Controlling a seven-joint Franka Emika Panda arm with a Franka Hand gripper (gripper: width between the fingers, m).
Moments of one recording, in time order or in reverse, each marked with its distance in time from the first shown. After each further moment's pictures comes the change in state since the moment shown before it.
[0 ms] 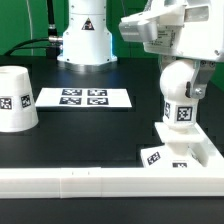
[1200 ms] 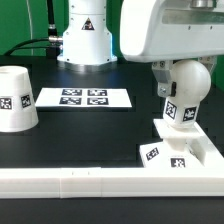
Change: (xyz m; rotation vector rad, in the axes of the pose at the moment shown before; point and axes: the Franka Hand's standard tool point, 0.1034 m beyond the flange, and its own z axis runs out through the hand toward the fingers) arm 0.006 -0.001 0.001 0.039 0.047 1.167
